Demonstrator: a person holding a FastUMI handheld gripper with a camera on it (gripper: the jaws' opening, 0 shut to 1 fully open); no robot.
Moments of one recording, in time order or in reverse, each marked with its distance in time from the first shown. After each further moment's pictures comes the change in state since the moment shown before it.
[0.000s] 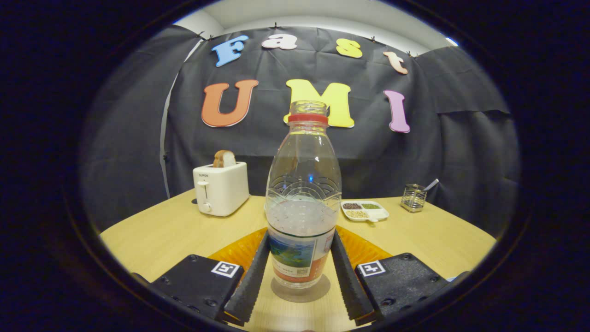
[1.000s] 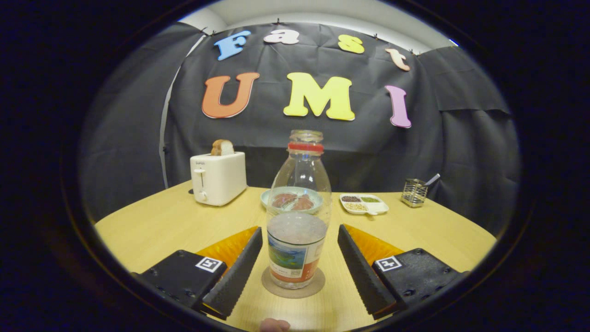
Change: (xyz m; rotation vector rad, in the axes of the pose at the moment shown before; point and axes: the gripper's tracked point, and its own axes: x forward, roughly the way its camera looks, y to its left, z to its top) arm -0.014 -0.007 -0.003 -0.035 0.012 -0.005
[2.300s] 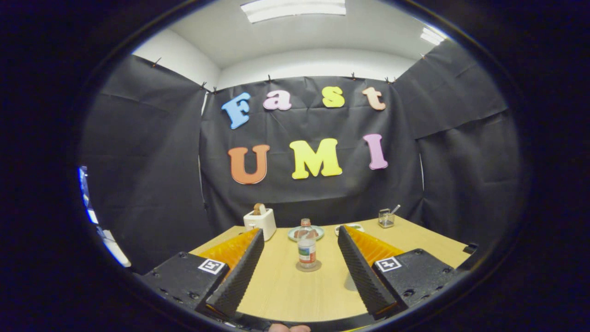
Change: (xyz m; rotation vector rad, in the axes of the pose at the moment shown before) arm -0.344 -0.018 0.131 0.127 -0.224 0.084
